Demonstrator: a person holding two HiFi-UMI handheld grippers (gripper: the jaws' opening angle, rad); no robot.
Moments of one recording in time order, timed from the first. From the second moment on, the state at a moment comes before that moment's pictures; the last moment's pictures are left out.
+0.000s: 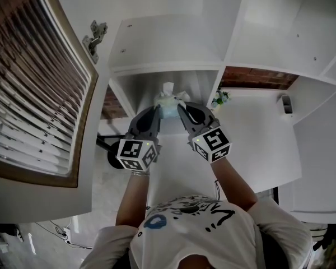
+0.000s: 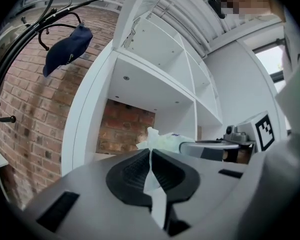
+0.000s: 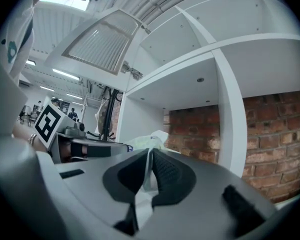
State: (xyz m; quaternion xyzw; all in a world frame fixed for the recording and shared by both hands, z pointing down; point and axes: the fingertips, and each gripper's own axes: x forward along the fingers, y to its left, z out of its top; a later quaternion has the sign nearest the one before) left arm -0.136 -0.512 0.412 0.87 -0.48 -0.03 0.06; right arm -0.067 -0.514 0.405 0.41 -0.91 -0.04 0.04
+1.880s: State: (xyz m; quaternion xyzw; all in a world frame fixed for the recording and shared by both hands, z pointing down) left arm -0.157 -0.540 0.430 0.83 -0.55 0.01 0.08; right arm -0.054 -0.560 0.427 0.49 -0.86 0.04 0.11
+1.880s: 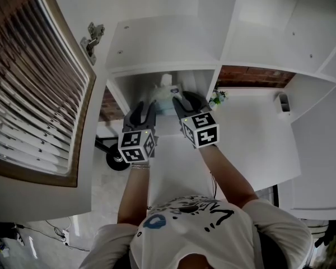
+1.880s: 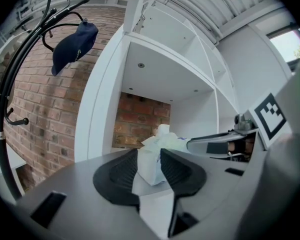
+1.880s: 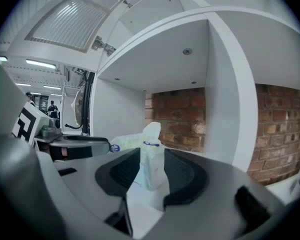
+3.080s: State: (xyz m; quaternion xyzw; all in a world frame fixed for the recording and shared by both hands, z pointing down) left arm -0.115 -0.442 0.419 0.88 -0.47 0.00 0.10; right arm -0.038 -0.448 0.407 0.41 -0.91 0.06 0.06
